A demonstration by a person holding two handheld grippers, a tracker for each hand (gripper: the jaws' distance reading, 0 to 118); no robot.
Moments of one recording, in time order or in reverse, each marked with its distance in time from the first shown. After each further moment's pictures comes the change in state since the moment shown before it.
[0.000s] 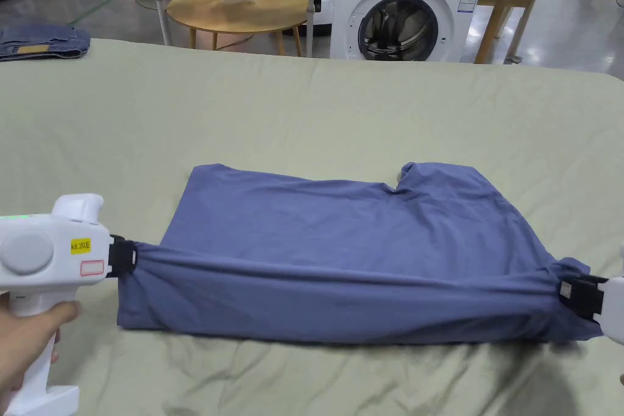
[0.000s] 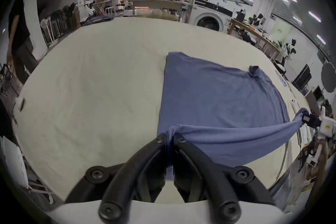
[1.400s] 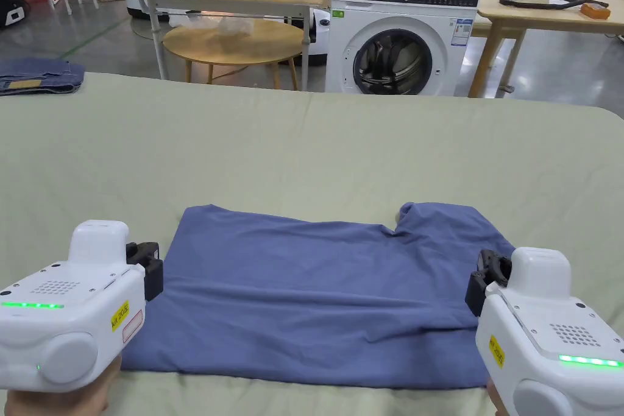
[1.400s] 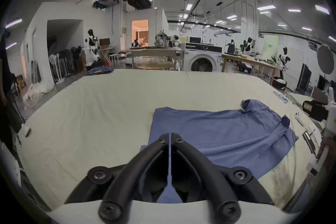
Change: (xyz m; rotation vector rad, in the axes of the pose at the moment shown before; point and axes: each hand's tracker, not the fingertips) left arm 0.061 -0.015 0.023 0.424 0.043 -0.104; right arm -0.148 -0.006 0.004 0.470 -0.011 0.098
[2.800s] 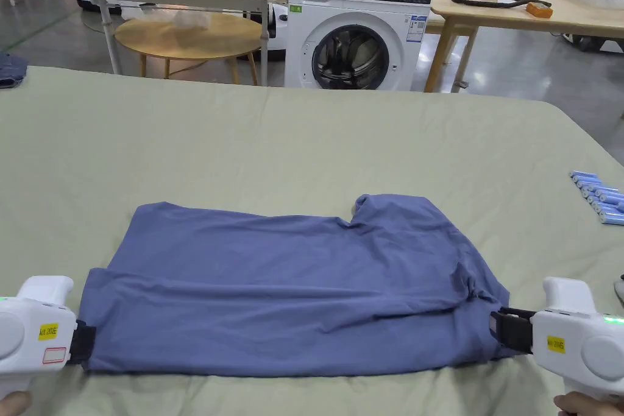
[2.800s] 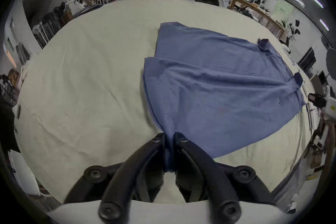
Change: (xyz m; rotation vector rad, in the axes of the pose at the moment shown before) left arm -0.045 -0.040 -0.068 -0.587 -0.031 0.007; right arm 0.170 -0.043 -0.061 -0.570 -0.061 -0.029
